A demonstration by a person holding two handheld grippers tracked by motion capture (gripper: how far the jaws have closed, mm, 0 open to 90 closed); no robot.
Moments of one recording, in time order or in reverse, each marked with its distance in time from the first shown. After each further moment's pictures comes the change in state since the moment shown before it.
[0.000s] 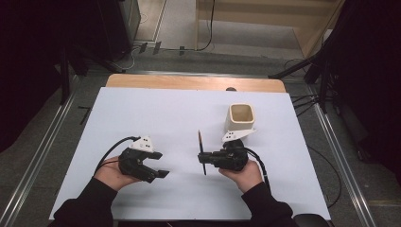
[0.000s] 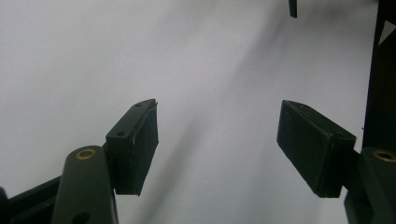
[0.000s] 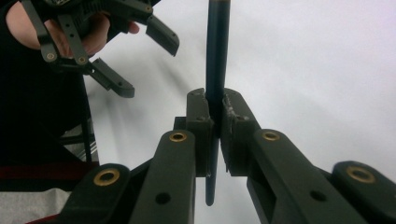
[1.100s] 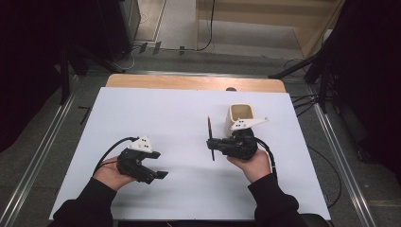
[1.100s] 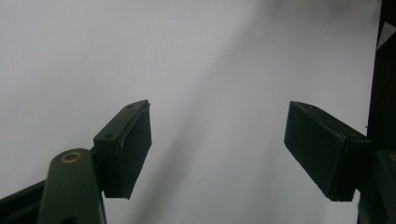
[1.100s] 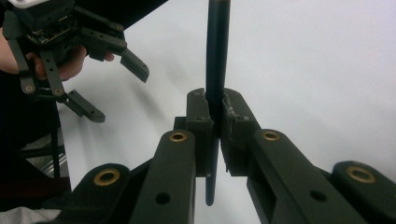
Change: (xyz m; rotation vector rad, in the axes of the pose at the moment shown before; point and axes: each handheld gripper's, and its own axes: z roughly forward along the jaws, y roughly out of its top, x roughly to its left) left arm 0.003 -0.004 0.000 -0.010 0.004 -0.012; right arm -0.008 0.024 -0.028 -0.049 -0.111 -0.046
